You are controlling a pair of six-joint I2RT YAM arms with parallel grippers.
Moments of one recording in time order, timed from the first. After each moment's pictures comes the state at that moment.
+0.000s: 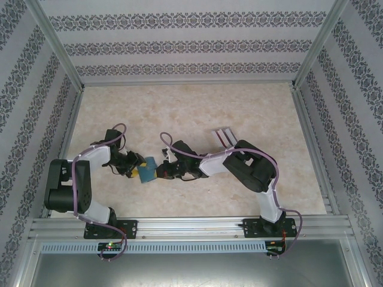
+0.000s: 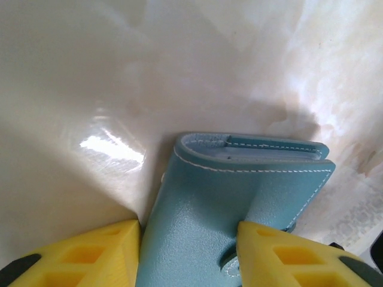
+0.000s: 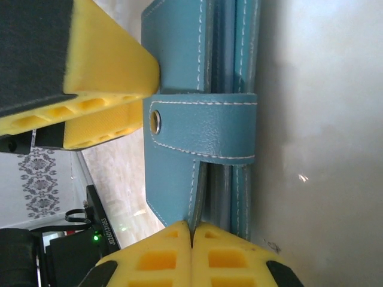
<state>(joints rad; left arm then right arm) 0.01 1.53 0.73 -0.60 0.54 -0.71 0.91 2.04 0.99 0.40 -0.59 1.02</state>
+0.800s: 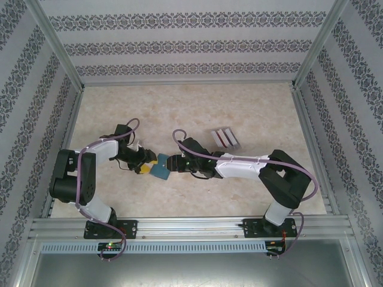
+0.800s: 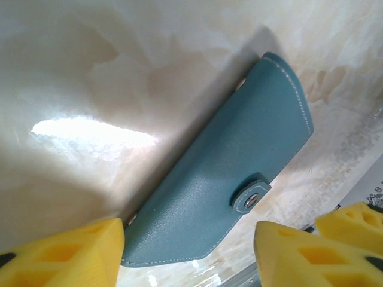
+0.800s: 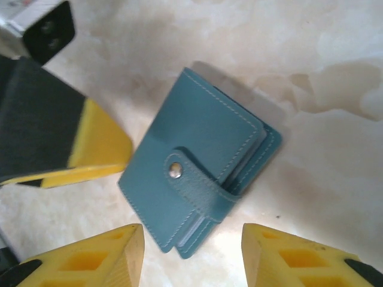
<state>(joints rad) -0.10 1.61 0.82 -0.62 0.69 -0.58 0.92 1.73 0.94 0.00 -0.15 0.85</state>
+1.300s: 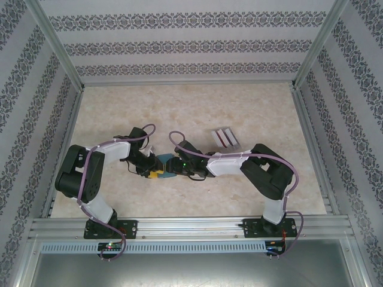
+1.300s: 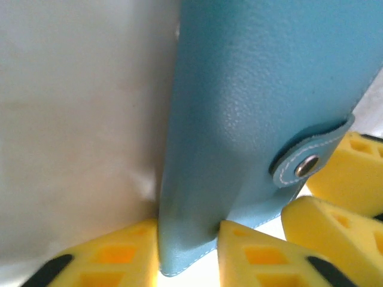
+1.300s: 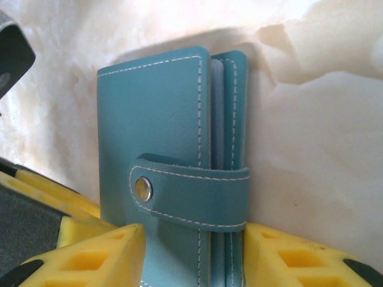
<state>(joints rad) -0.26 1.66 0.84 -0.65 0.62 -0.57 0.91 1.86 0.96 0.04 -0.17 0.97</state>
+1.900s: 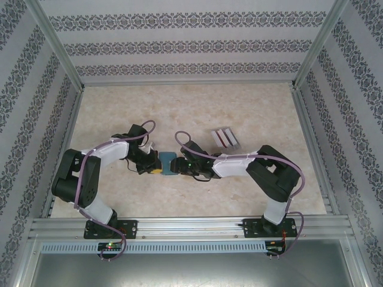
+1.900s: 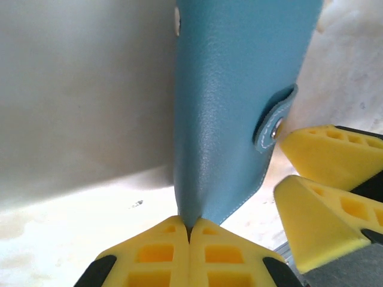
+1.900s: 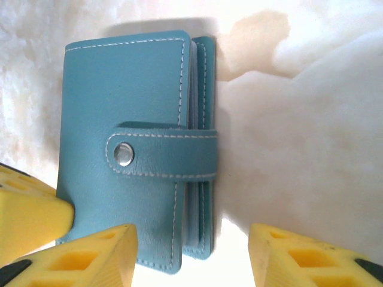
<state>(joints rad) -0.26 1.60 0.86 -0.66 0.62 -0.54 0.88 1.74 0.87 0.02 -0.13 0.94</state>
